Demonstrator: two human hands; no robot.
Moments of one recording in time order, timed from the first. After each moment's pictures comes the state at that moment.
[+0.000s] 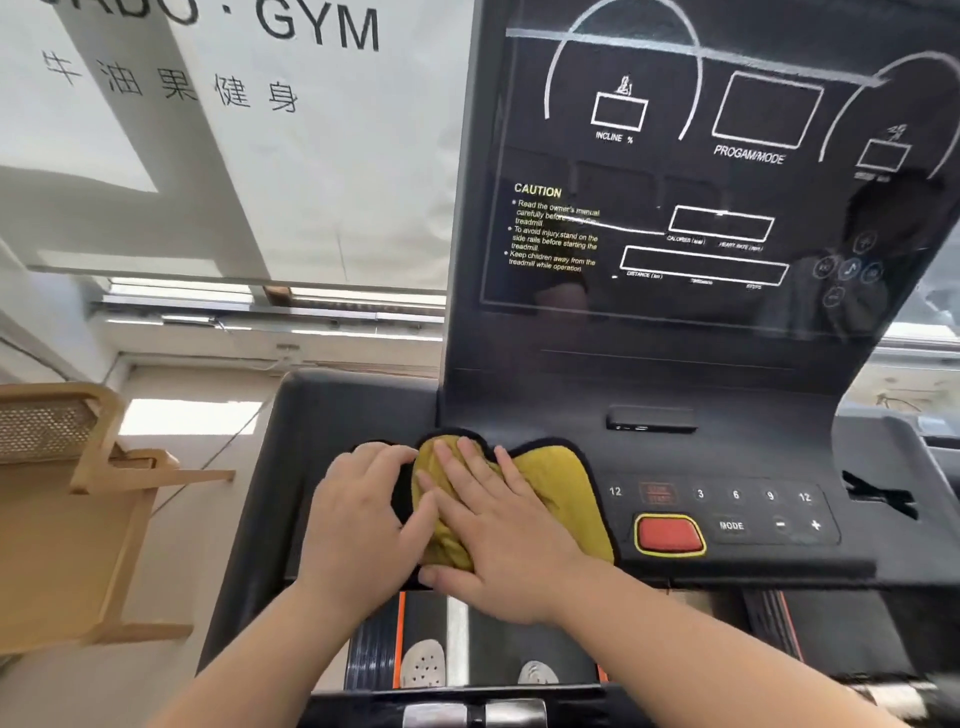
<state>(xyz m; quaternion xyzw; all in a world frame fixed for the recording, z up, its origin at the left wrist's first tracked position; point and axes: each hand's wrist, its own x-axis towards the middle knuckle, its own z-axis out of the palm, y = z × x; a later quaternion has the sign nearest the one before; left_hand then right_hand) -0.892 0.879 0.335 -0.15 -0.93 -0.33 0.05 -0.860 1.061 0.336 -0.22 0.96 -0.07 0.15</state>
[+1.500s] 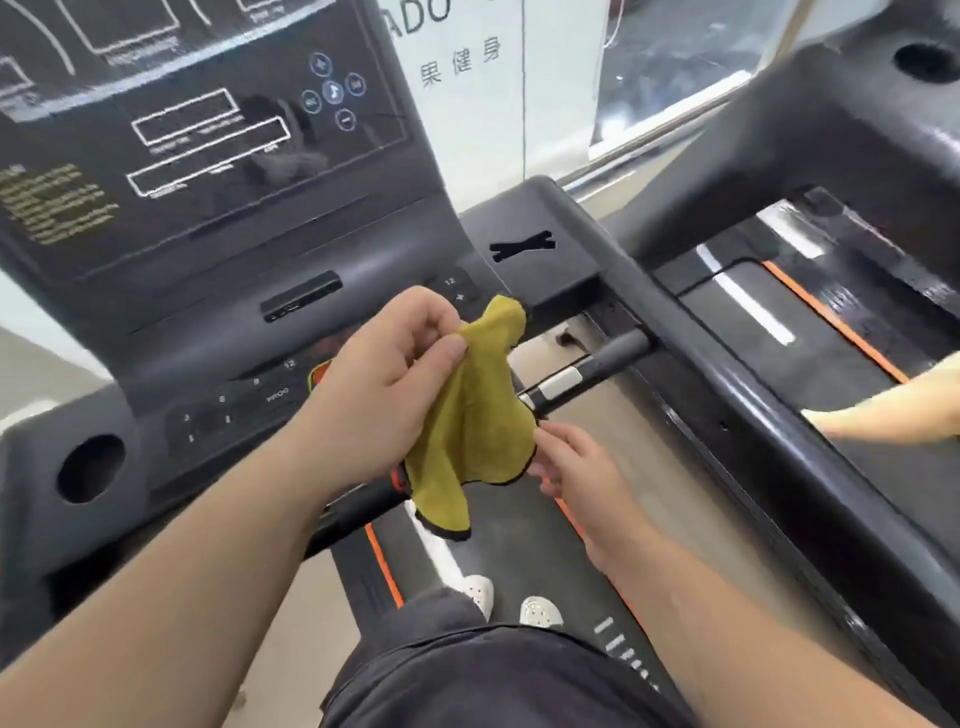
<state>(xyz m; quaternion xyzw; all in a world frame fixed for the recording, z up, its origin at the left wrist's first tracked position) -0.677 1.159 0.475 -0.42 -0.76 -0.46 -0.21 -0.527 1.273 0.315 0.41 0.52 -0.74 -0.10</state>
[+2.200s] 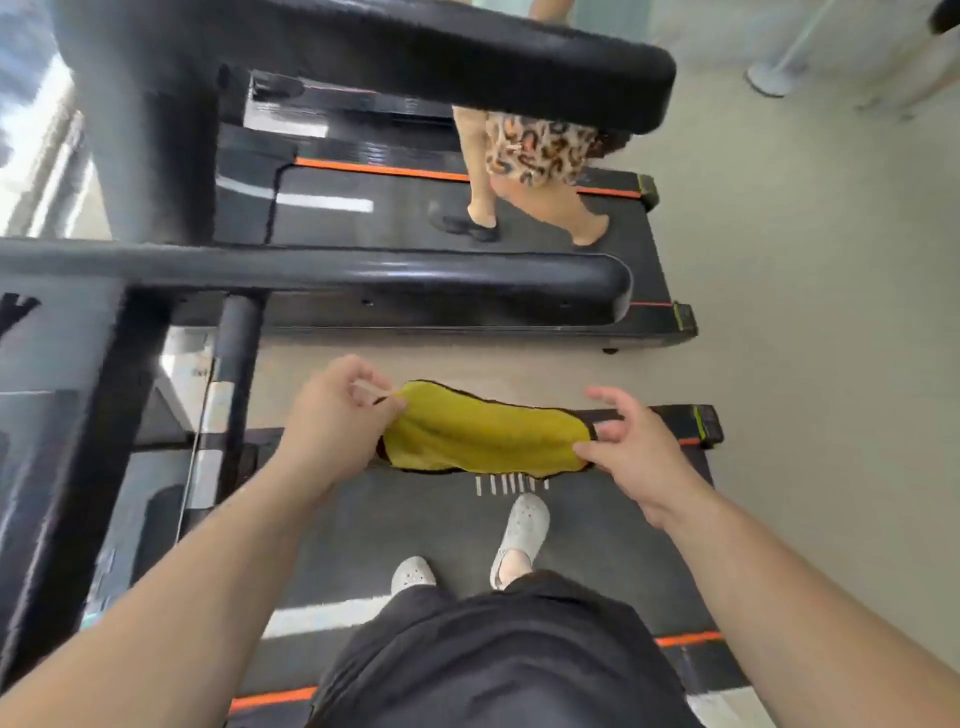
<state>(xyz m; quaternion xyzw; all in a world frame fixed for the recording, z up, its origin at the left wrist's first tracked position) -0.576 1.268 0.341 -0.58 -0.65 -0.20 -0.45 -0.299 1.161 0.310 0.78 0.30 -0.47 -0.29</state>
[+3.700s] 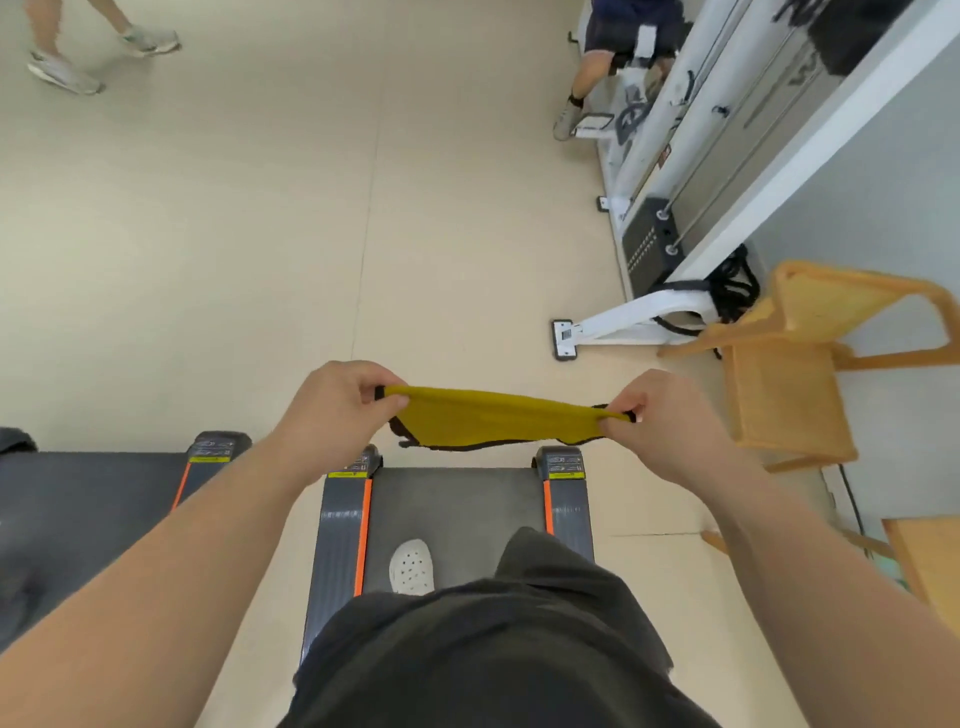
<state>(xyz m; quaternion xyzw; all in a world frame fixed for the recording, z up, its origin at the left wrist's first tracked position) 0.301 1.099 0.325 -0.88 0.05 0.21 -0.42 0.217 0.772 0.341 0.95 -0.16 -0.13 -0.23</state>
